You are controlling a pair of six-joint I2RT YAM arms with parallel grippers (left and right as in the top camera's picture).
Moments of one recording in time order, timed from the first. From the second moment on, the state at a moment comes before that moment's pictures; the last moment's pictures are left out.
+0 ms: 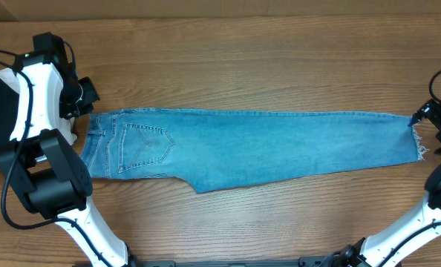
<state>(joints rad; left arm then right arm) 0.29 2.10 1.80 -1.18 0.01 -0.21 -0.69 2.13 1.81 -1.31 -0.11 0.20</state>
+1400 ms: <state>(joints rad) 0.20 2.10 1.82 -1.37 0.18 -0.20 -0.76 2.12 1.93 -1.21 -0.32 0.06</state>
